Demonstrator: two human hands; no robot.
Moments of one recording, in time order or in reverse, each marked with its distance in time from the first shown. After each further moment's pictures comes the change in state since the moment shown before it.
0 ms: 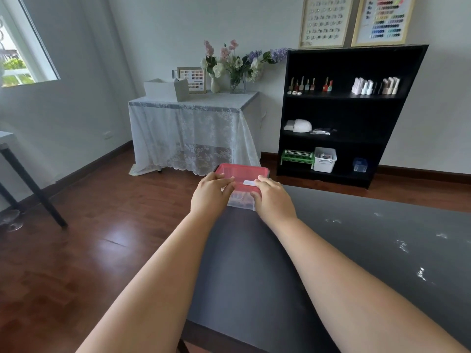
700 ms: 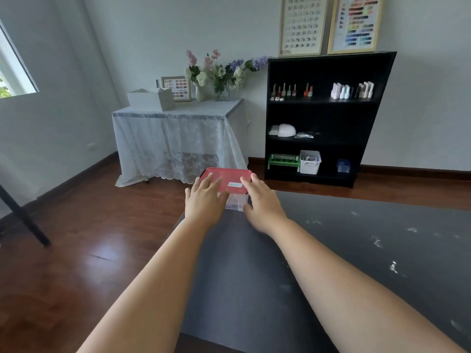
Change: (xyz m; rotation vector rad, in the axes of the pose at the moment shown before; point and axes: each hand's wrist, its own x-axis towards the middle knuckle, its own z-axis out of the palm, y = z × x) left_hand 0.002 0.025 0.011 0.249 -0.133 -0.013; right_hand -0.006 0.012 -0.023 -0.054 -0.129 -0.043
